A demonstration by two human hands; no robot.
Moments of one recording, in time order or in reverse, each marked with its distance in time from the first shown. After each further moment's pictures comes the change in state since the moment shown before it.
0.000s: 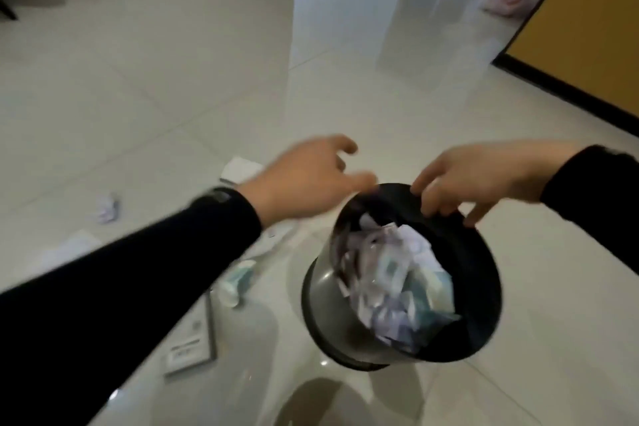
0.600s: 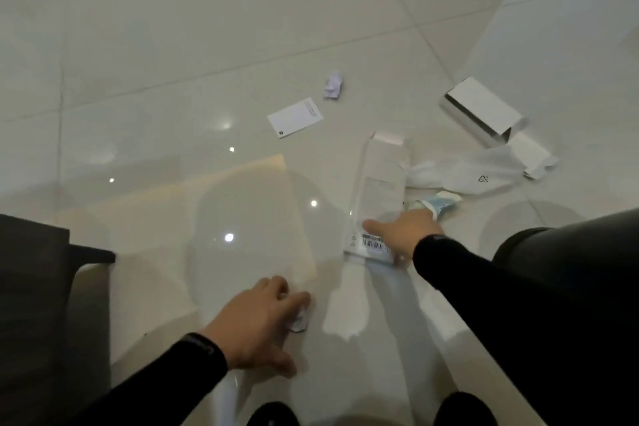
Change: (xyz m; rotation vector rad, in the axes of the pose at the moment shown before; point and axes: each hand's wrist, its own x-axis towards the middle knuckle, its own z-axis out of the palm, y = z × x) left_hand -0.284 -0.310 0.114 0.334 -0.252 -0.495; right_hand 0.110 -0.180 0.317 0.065 -0.103 -0.068
